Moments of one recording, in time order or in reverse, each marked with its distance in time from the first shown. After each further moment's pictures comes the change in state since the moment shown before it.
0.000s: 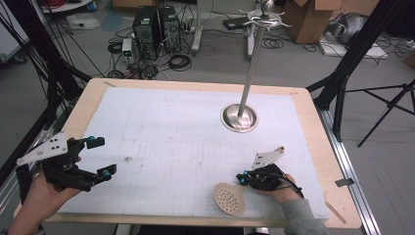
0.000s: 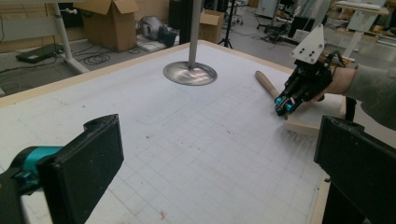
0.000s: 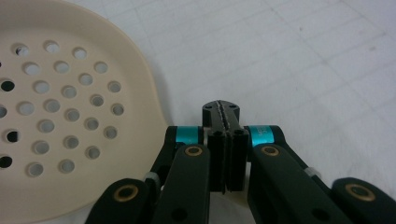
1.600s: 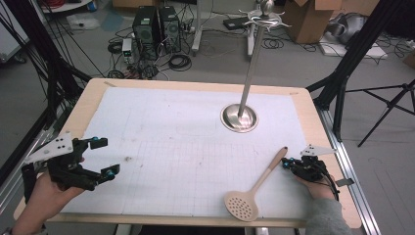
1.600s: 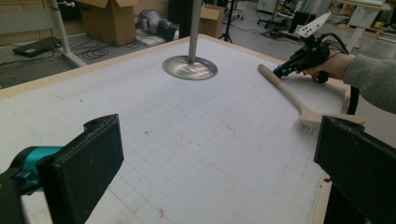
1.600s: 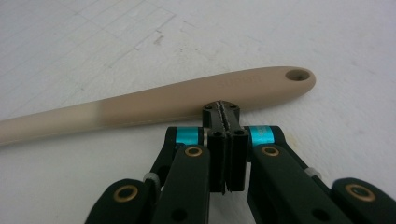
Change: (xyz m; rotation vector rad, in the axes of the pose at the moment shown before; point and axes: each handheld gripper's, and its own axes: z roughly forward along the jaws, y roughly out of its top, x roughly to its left) left arm 0.001 -0.004 0.006 0.019 0.003 -0.011; right arm -0.070 -0.071 -0.075 -0.097 -0.371 0.289
